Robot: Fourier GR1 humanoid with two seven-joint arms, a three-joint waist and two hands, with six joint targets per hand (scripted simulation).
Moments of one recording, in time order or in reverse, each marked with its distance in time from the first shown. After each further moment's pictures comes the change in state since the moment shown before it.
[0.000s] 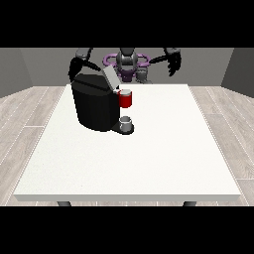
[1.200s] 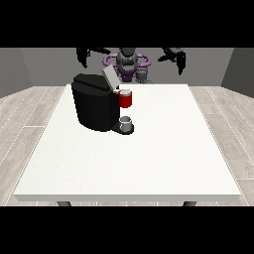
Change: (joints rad) left arm 0.238 -0.030 -0.146 -0.370 0.216 -0.034 0.147; right arm -0.296 -0.095 -0.045 -0.049 -0.123 0.163 0.156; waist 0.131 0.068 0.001
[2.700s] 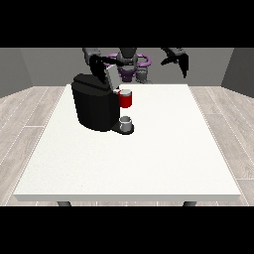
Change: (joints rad) left arm 0.155 0.074 -0.084 -0.382 0.104 0.083 0.111; right arm -0.281 0.016 0.064 0.186 0.015 0.010 -0.051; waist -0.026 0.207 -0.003
